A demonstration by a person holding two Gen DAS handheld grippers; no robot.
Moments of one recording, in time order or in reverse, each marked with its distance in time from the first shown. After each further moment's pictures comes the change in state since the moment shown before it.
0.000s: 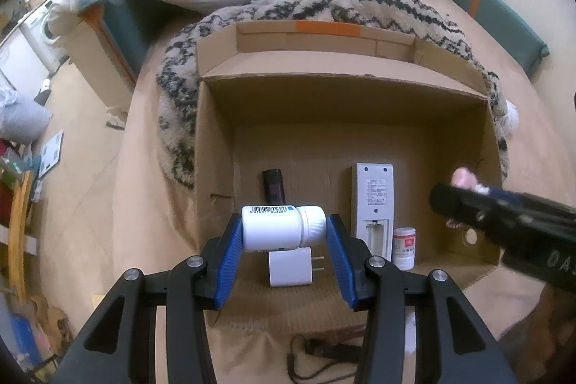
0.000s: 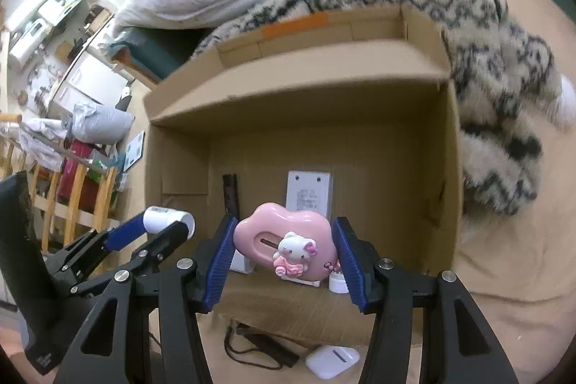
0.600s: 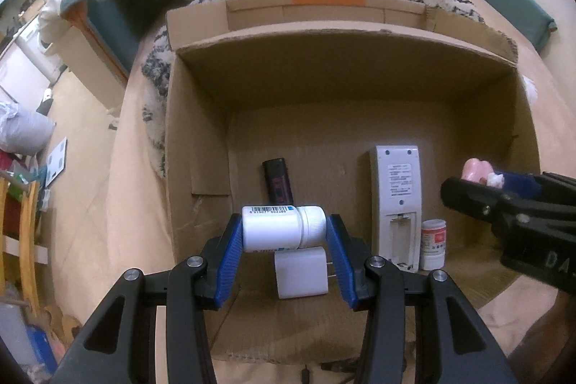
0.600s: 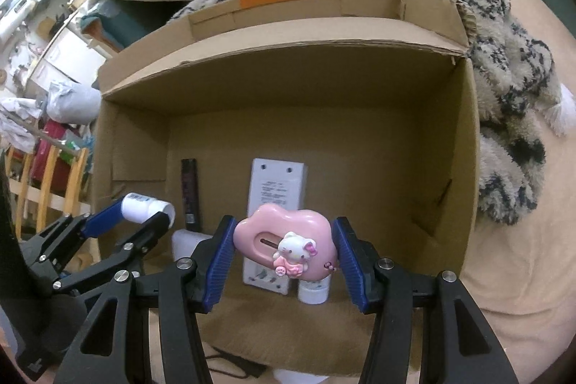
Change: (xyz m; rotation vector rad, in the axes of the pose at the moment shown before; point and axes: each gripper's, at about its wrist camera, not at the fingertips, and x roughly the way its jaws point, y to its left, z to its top) left arm 0.040 -0.003 -0.006 0.048 0.051 0.052; right arm 0.037 -0.010 0.005 -0.046 0.051 -0.139
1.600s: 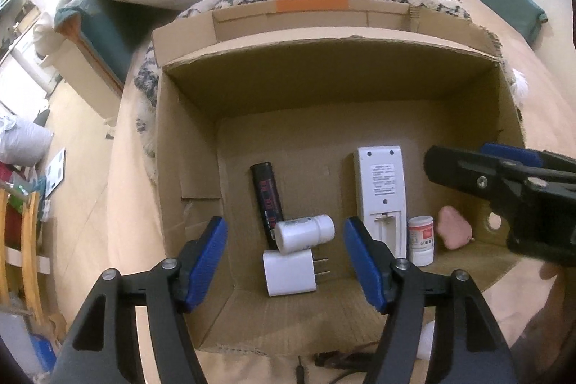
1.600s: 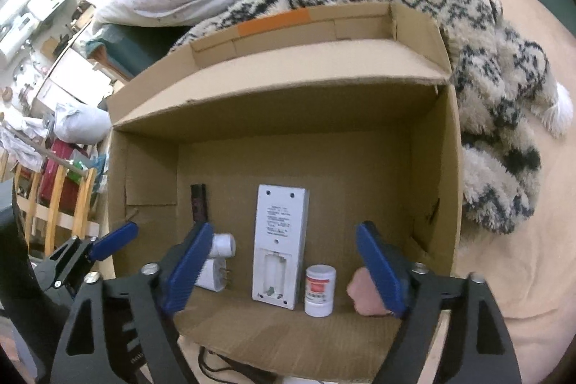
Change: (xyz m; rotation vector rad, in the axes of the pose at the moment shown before) left arm -0.012 -0.014 0.001 0.040 -0.022 -0.011; right arm -0.020 -0.001 0.000 0.028 -0.089 0.055
